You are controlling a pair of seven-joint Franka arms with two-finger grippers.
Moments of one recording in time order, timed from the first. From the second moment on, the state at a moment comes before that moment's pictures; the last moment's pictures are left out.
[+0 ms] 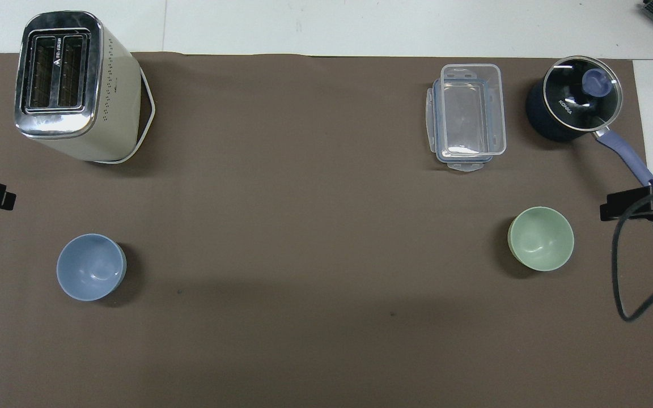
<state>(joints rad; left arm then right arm) -0.07 -0.02 0.06 -1.48 -0.02 1.44 0.18 0.10 -0.11 -0.10 -1.61 -0.01 1.50 0.08</state>
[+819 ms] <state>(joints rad) -0.07 -0.04 0.06 -1.52 -0.02 1.44 0.18 0.10 -0.11 -0.10 -1.61 -0.01 1.50 0.08</state>
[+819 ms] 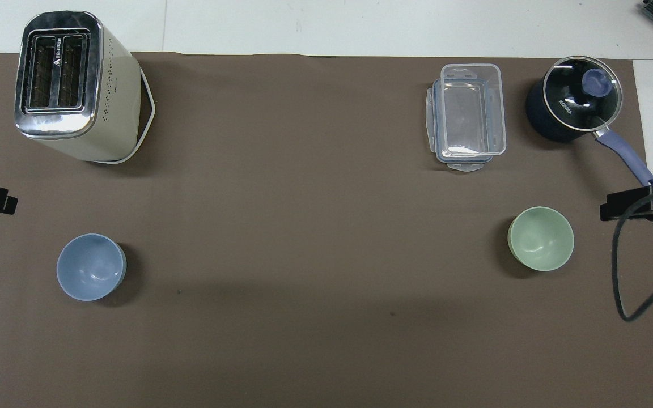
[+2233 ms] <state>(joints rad) 0.14 -0.06 0.07 -1.98 -0.13 1.89 0.44 0.10 -0.11 -0.10 -1.61 -0.01 1.50 0.08</state>
